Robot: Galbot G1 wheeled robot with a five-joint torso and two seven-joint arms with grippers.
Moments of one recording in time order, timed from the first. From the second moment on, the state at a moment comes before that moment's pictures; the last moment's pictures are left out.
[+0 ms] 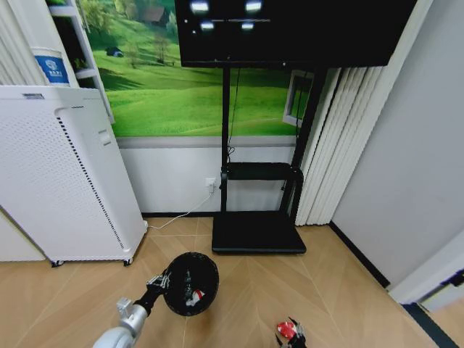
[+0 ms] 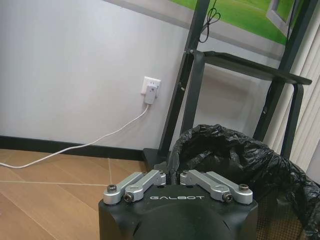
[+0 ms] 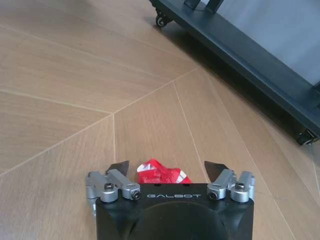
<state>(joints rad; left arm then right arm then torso) 1.46 -1.11 -0.49 -1.74 -0.63 -0.07 0.23 -1.31 1.24 0.44 0.91 -0.42 0.45 -0.07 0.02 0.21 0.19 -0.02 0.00</state>
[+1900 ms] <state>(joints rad) 1.46 -1.12 -0.49 -1.71 -0.65 -0.07 0.23 -1.40 1.23 0.46 1.00 -0.35 0.48 -0.06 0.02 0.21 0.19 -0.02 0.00</state>
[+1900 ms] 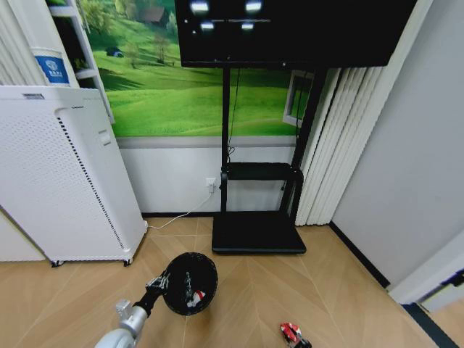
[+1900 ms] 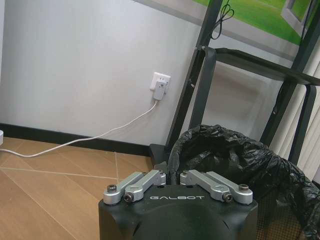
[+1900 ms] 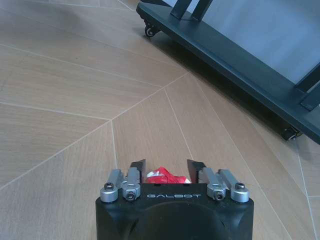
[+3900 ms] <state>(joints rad) 1.45 -1.12 -0.49 -1.70 -0.66 -0.08 0.23 -1.32 1.23 0.46 0.93 -0.43 0.36 -0.07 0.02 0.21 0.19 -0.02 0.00</state>
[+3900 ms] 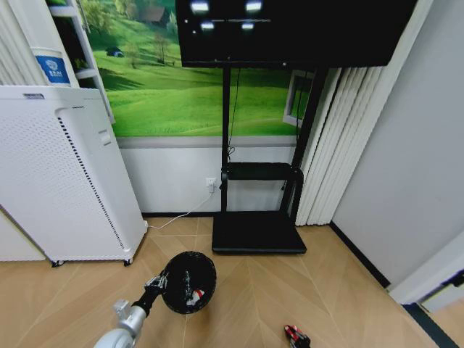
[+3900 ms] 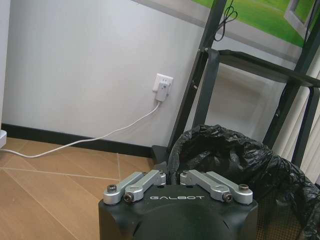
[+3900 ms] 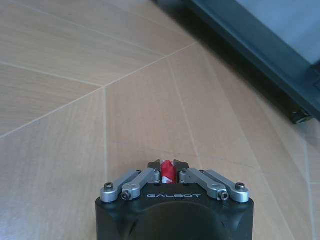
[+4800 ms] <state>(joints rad) 0.96 -0.96 0.00 -1.35 -0.68 -0.11 0.28 -1.46 1.19 0.48 1.53 0.00 0.34 0.01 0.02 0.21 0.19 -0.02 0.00</state>
